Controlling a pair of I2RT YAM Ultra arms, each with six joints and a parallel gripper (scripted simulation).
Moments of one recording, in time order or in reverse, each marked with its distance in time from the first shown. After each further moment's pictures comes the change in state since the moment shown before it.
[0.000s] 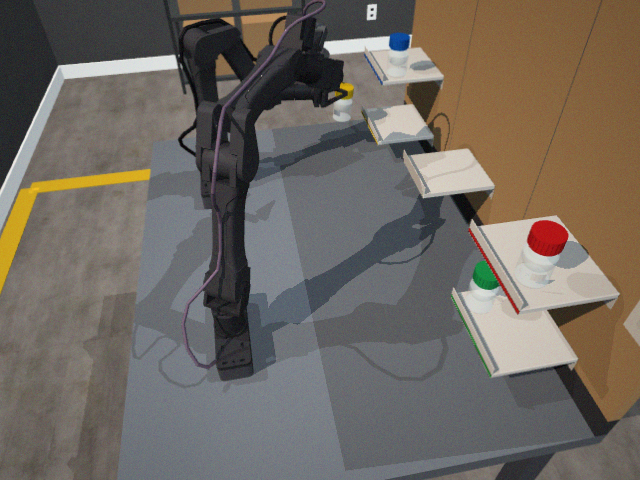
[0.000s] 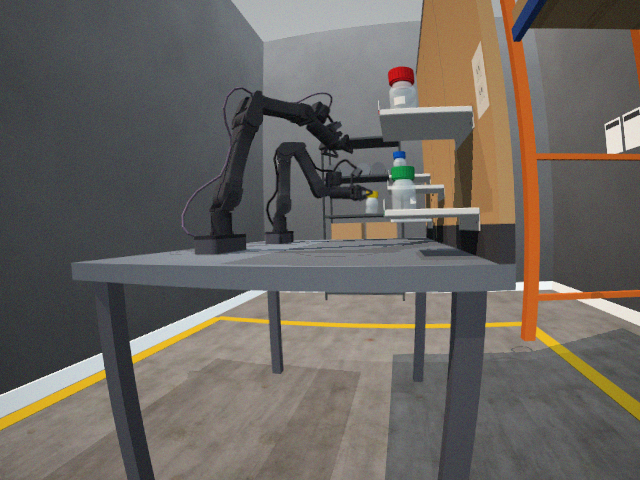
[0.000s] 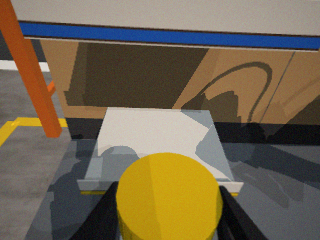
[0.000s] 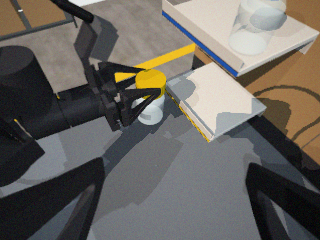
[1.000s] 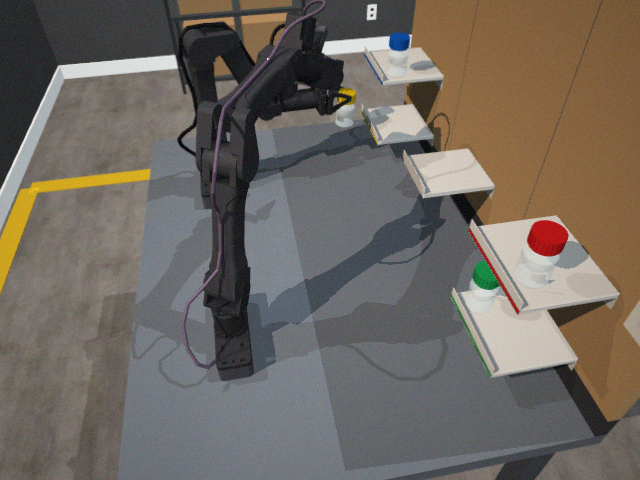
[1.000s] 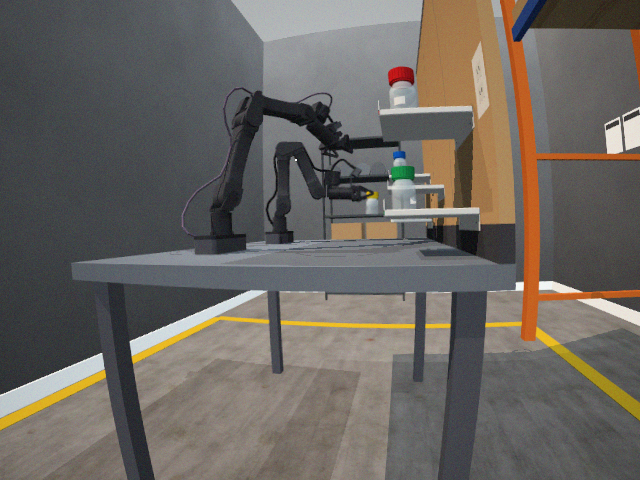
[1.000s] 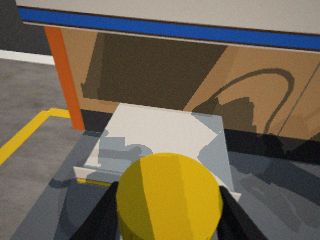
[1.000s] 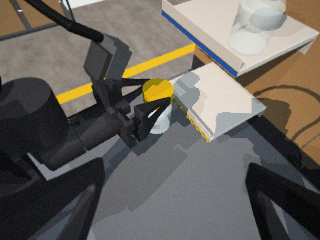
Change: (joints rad) left arm -0.198 -0.019 -0.077 0.077 -0.366 -0.028; right arm 0.000 0.000 0.000 0.000 0.001 0.000
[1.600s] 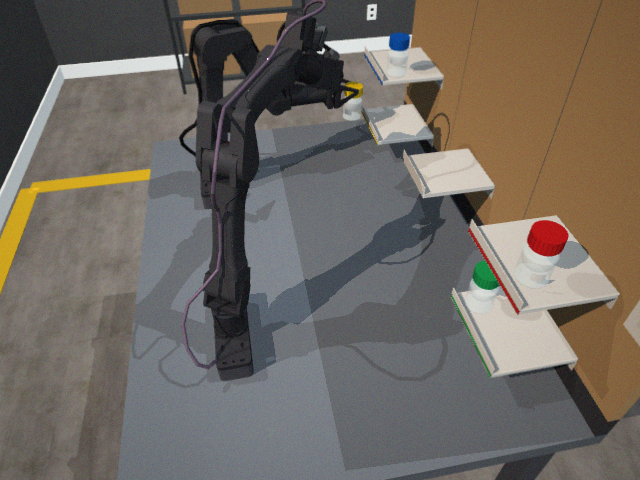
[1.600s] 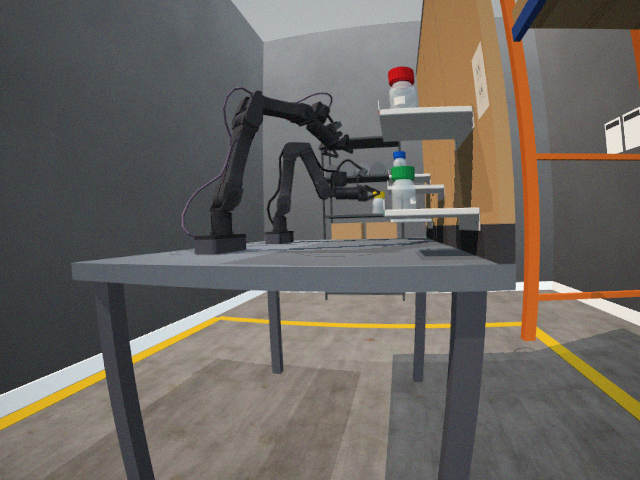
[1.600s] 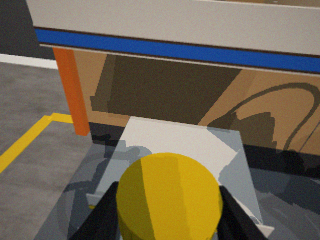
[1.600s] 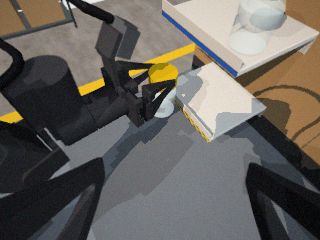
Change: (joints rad) left arm 0.066 0.121 0.135 0.000 0.061 0.000; right arm 0.000 0.000 0.000 0.000 0.000 0.000
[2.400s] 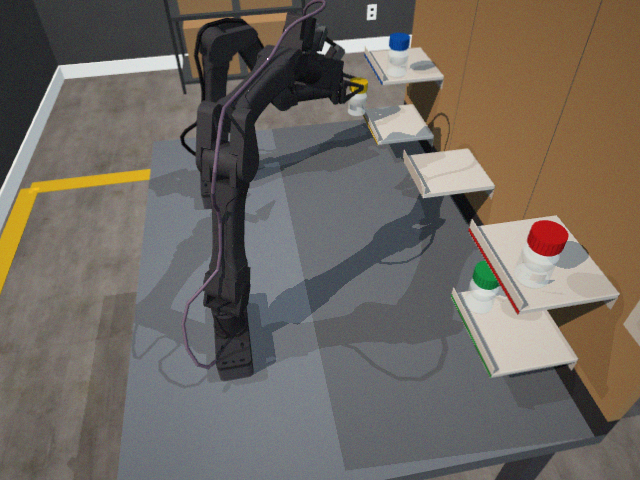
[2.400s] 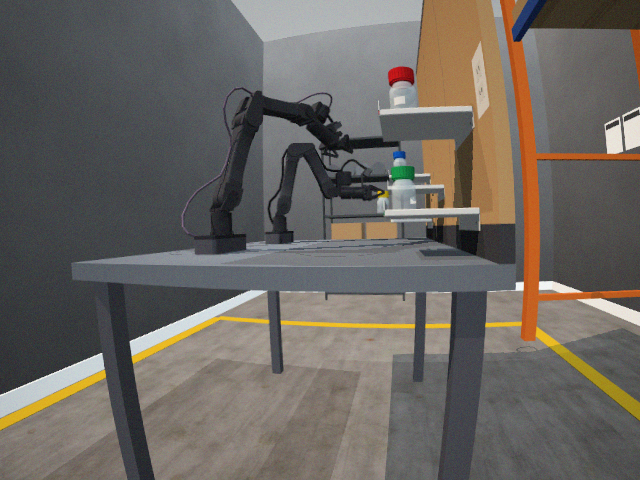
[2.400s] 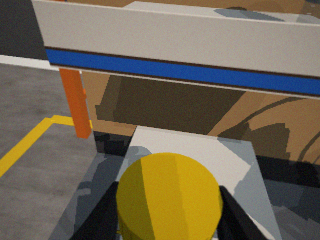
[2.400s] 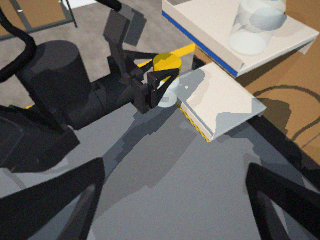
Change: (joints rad) left arm 0.033 0.065 0.103 -0.035 0.032 0.000; right arm 0.000 0.000 0.000 0.000 0.000 0.000
